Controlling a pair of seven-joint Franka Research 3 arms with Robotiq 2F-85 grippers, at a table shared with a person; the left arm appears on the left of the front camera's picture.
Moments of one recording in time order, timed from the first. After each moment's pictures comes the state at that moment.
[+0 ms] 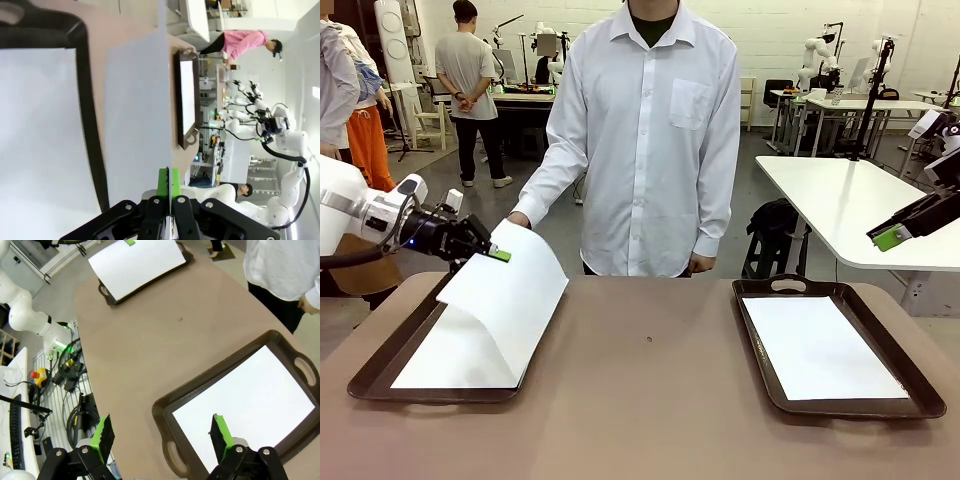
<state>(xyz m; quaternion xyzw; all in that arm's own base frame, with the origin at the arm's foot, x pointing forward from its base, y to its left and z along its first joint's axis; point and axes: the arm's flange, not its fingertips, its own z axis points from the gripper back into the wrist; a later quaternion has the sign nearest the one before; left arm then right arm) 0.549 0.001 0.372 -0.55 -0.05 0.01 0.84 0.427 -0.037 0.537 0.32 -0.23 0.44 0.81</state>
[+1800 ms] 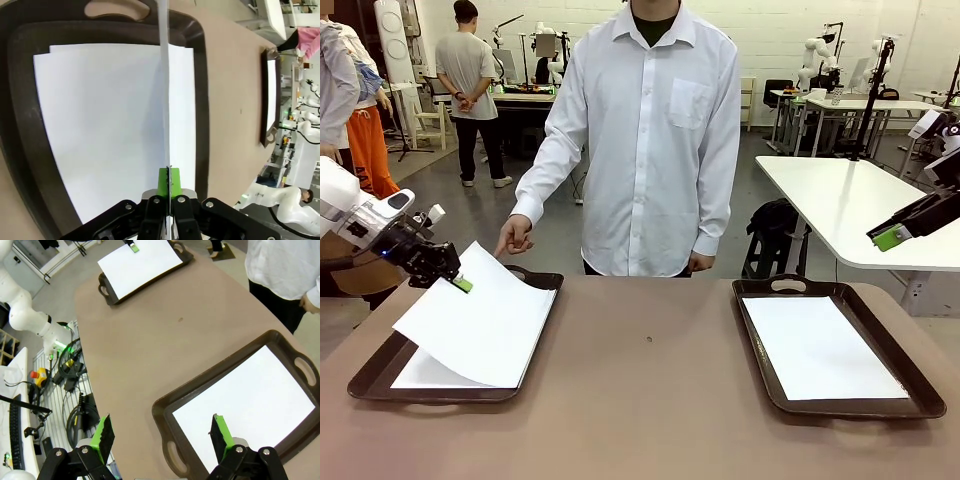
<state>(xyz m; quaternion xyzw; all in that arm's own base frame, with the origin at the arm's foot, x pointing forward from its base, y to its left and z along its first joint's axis) 0.569 0.059 0.351 -0.37 -0.05 -0.02 0.93 0.427 -0.037 0.537 0.32 -0.23 0.44 0.81</state>
